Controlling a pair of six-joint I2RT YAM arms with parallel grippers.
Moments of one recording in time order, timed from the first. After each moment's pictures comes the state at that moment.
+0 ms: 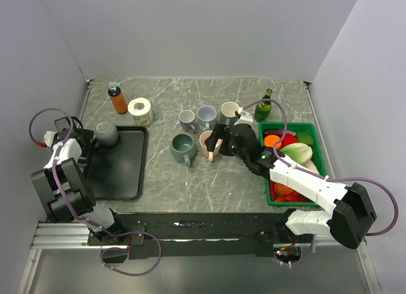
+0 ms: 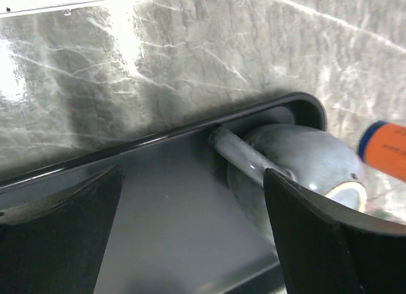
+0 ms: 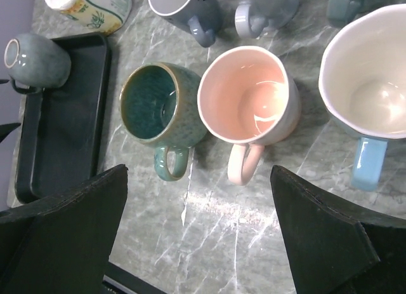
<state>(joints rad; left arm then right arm) 0.46 1.49 0.90 -0.34 -0.17 -1.00 0.75 1.21 0.86 -0.16 0.24 0.73</state>
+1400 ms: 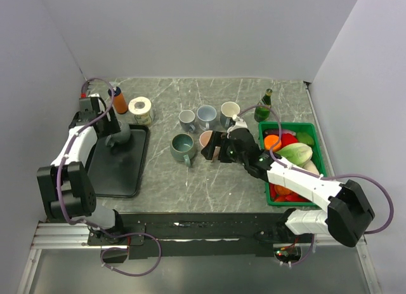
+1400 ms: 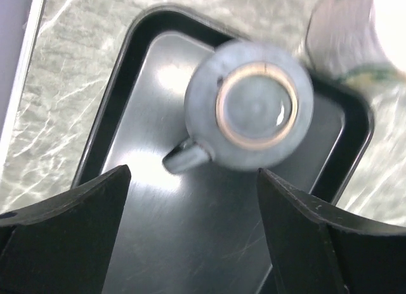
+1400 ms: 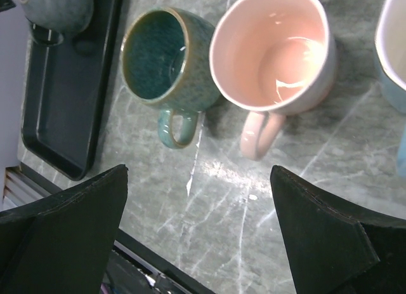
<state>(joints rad) 0.17 1.51 1.10 -0.42 -0.12 -0.20 0.73 1.24 0.79 -0.11 0.07 0.73</state>
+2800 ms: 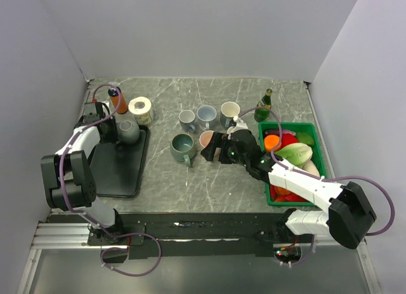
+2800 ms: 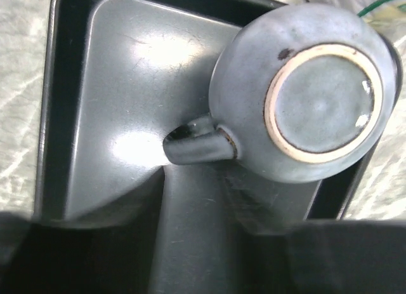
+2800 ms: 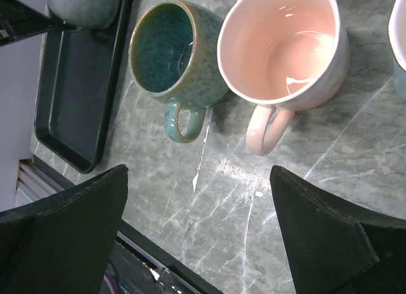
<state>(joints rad) 0.17 1.58 1.04 -0.38 0.01 -0.03 0.72 1.22 0.75 -0.07 0.03 0.75</state>
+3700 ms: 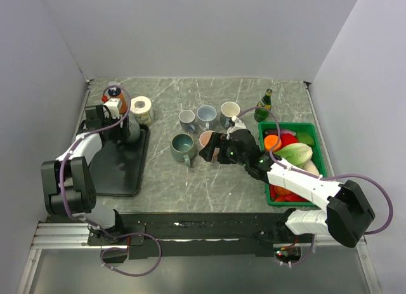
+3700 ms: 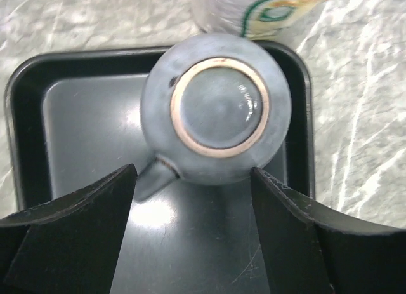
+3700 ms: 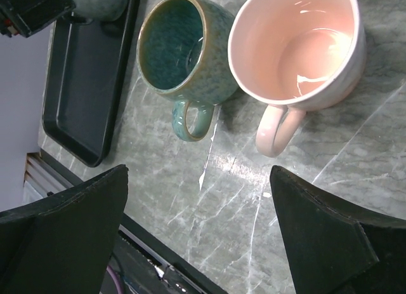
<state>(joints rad) 0.15 1.52 0.93 -0.16 0.22 0.16 0.72 1.23 0.75 -0.04 0.00 0.75</state>
